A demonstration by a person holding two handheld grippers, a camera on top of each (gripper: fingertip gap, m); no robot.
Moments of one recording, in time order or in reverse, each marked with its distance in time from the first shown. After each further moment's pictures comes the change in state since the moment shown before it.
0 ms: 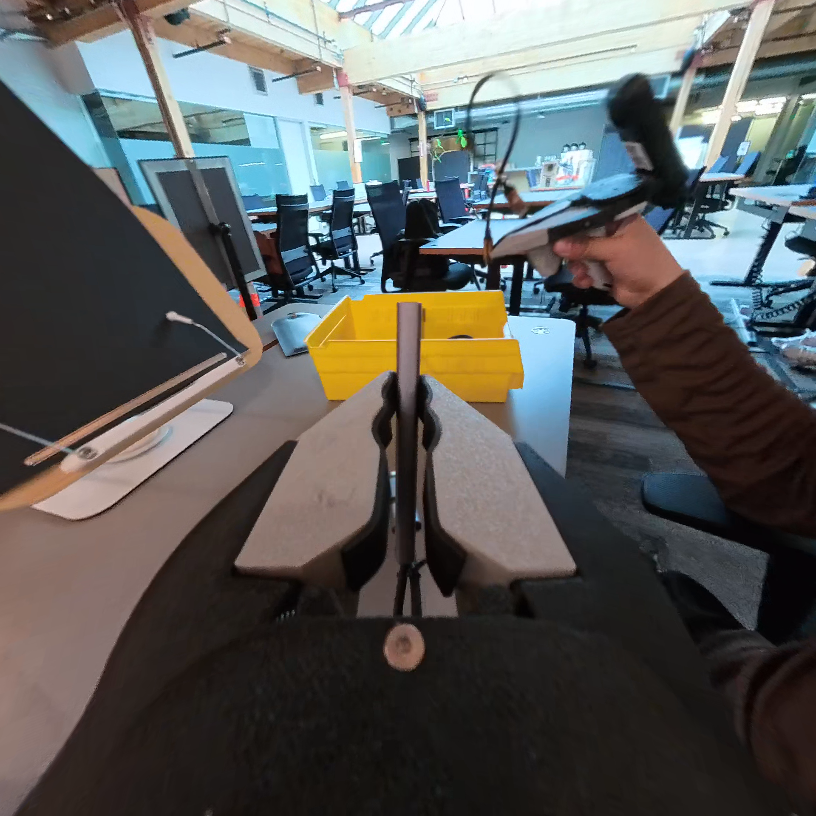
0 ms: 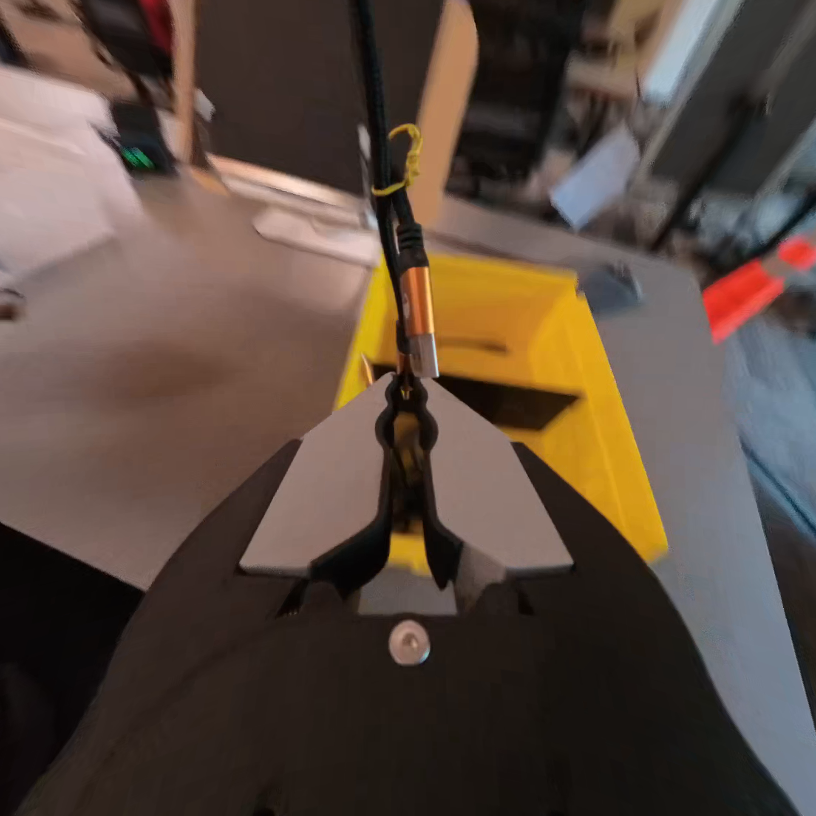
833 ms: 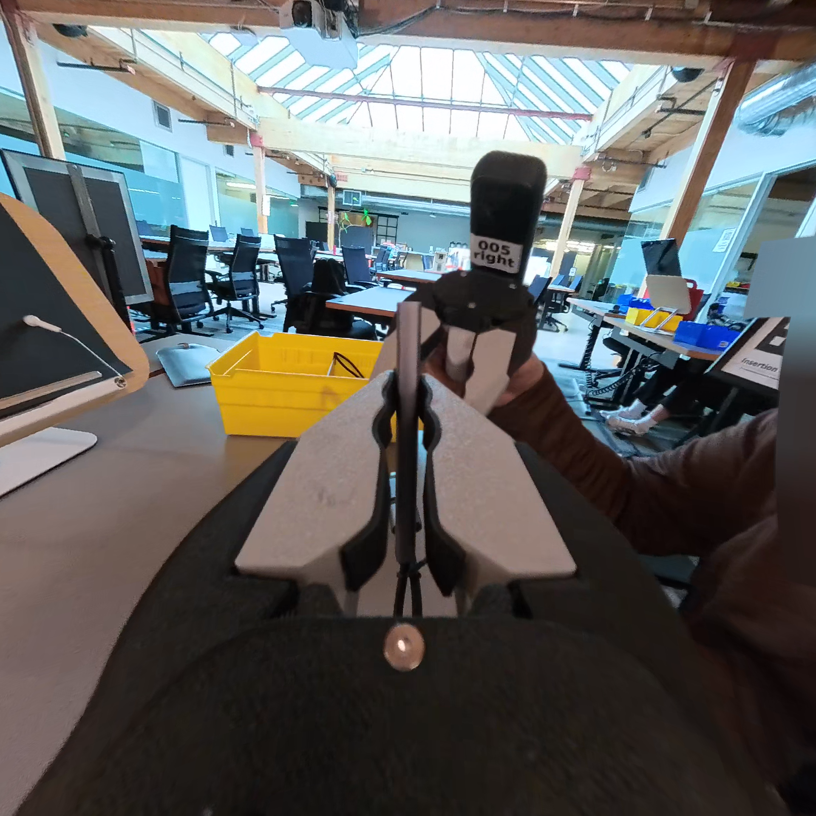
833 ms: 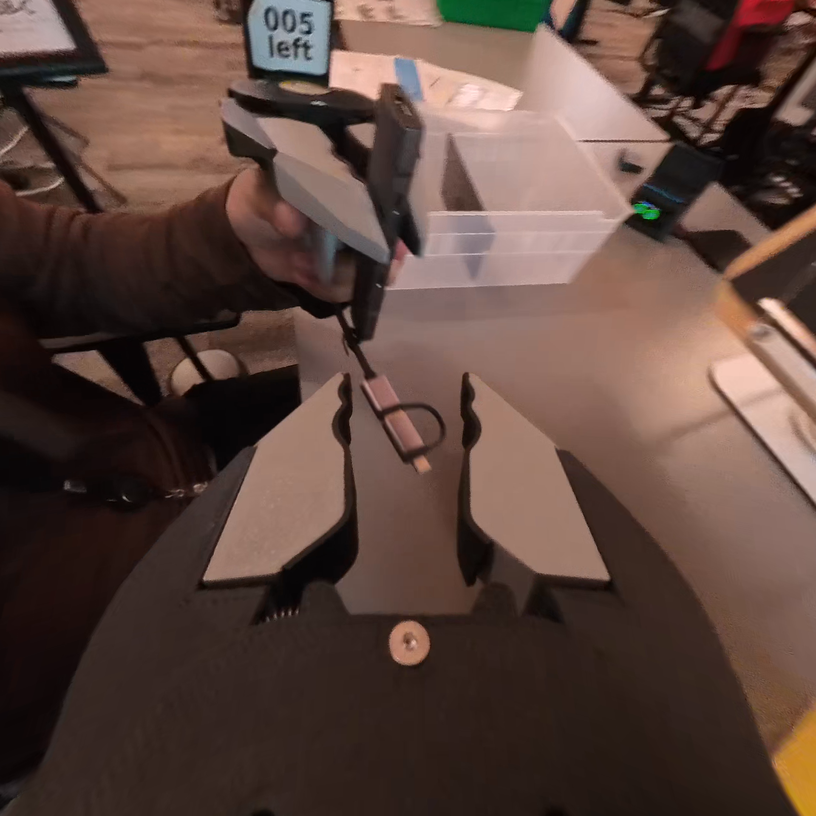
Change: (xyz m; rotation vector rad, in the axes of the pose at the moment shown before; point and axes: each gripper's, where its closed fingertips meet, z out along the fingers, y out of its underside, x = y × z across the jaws) left arm 0.023 -0.013 -0.015 0.157 0.225 -0.203; right arm -0.295 -0.023 0.048 -0.023 -0.877 -0.370
